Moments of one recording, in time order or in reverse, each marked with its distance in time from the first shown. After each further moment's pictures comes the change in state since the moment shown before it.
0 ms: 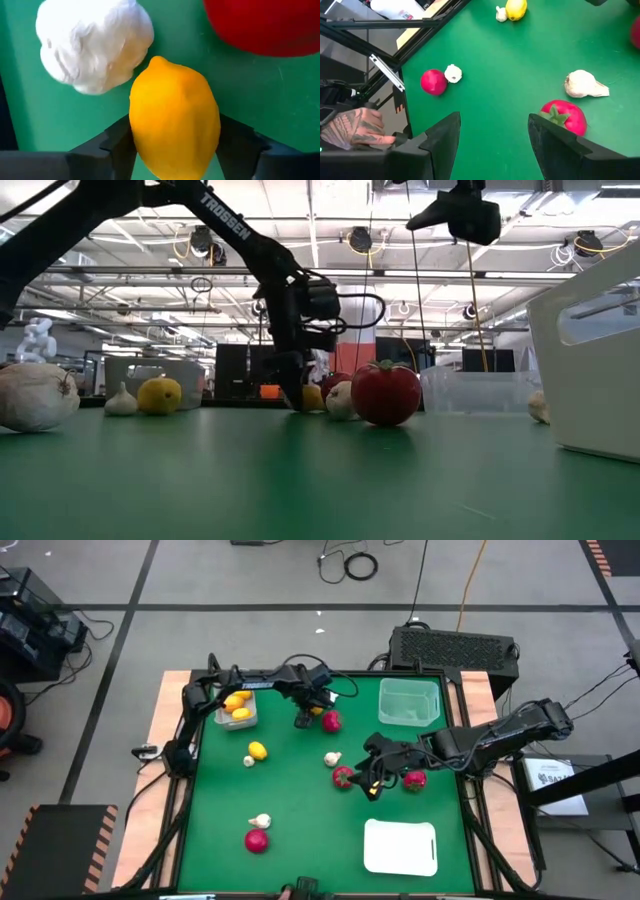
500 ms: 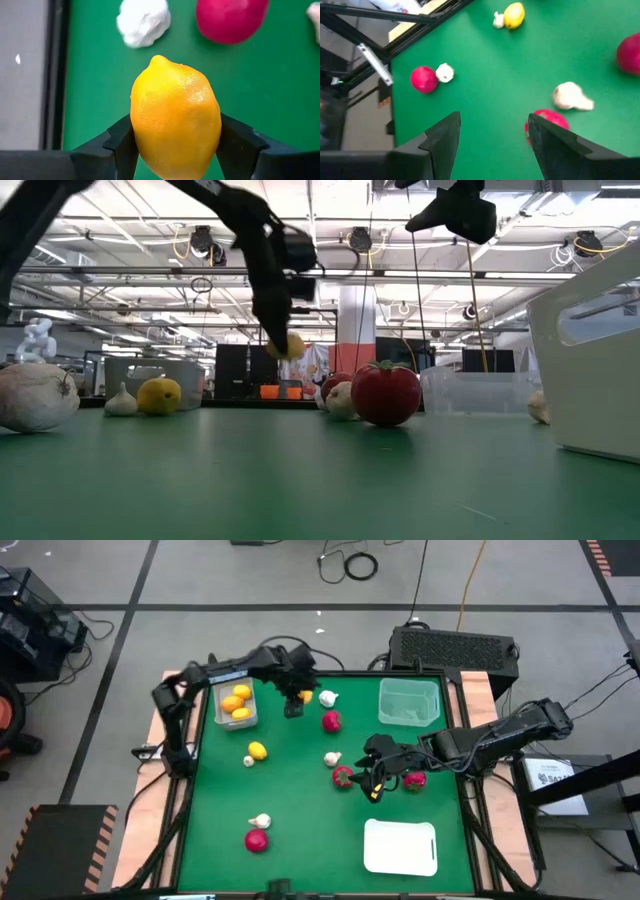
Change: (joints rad) left arm 0.058 -0.262 0.000 -0.215 0.057 -0.192; right arm 0.008 0.000 0.000 -0.010 0.067 -0.125
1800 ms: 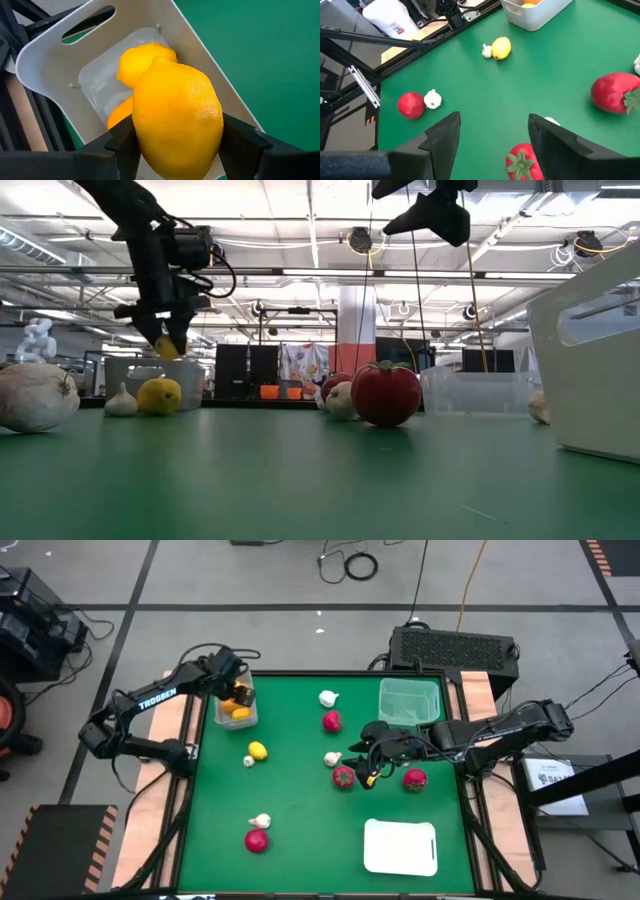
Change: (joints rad) left arm 0.324 -0.611 -0.697 0.157 -0.164 -0.733; right arm -0.091 0.000 0.000 0.081 0.009 -0.106
